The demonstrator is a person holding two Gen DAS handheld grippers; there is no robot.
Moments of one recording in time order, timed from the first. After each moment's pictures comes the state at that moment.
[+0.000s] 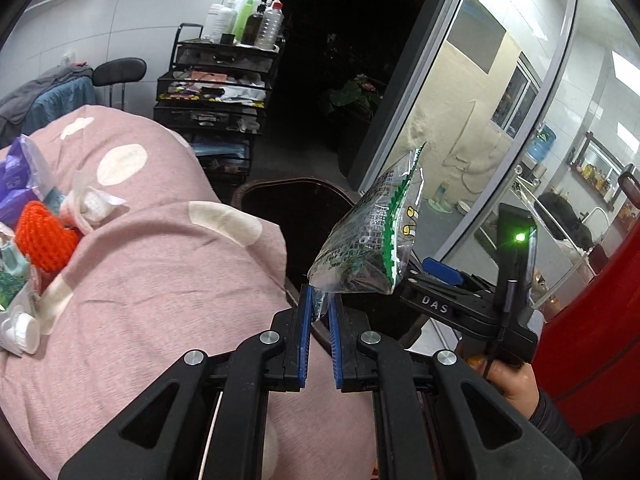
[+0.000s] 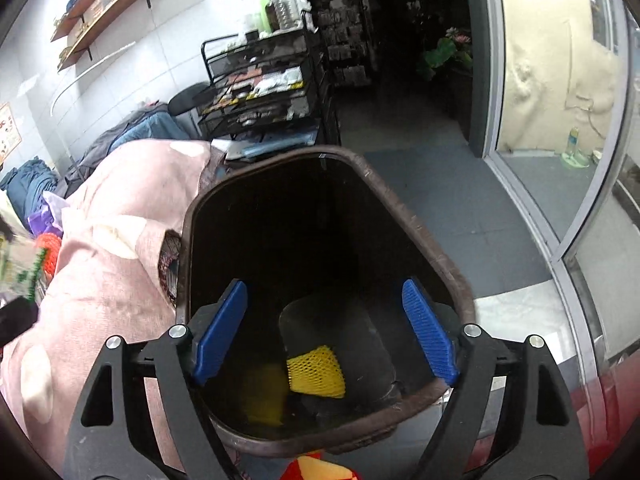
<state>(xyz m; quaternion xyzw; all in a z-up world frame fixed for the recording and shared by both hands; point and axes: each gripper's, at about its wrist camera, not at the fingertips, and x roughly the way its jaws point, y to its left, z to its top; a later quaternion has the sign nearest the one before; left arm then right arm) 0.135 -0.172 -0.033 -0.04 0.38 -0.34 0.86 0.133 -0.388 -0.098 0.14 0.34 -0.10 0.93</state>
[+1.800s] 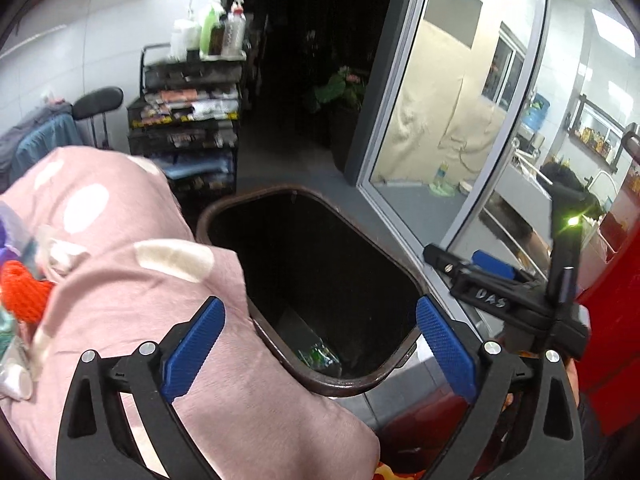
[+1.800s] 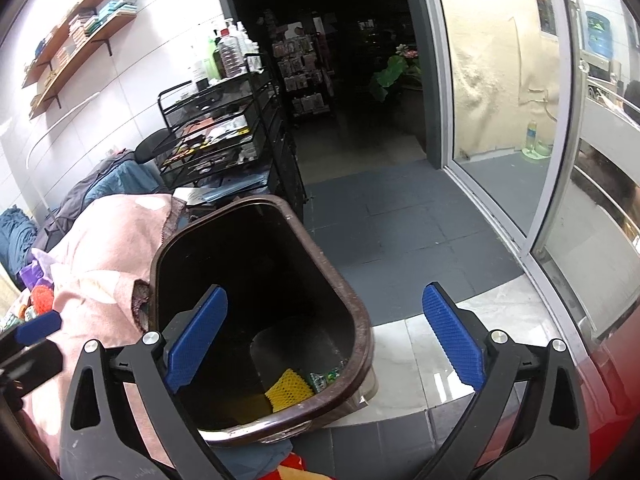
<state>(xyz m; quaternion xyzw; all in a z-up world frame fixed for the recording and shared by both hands) 0.136 -0.216 -0.020 0.03 0.35 -0.34 0.87 0.103 -0.434 -0.072 0.17 0.30 -0.15 0.93</state>
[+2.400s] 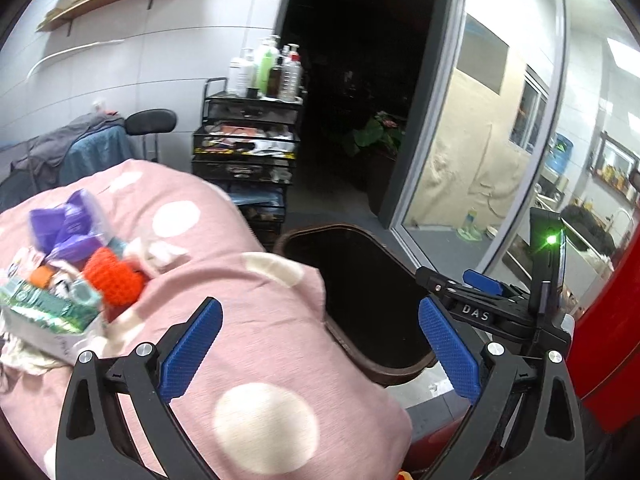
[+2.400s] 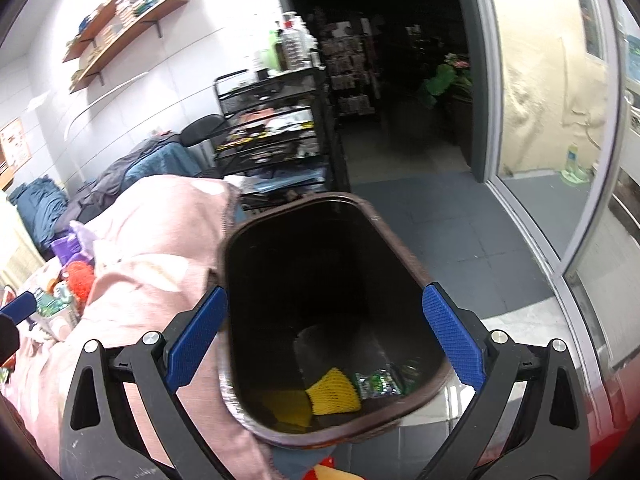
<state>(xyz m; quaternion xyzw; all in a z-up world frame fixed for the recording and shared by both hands) 0.113 -0.141 0.001 -0.01 0.29 -0.27 0.92 0.122 -0.365 -0.053 0.14 0.29 -0.07 0.94</state>
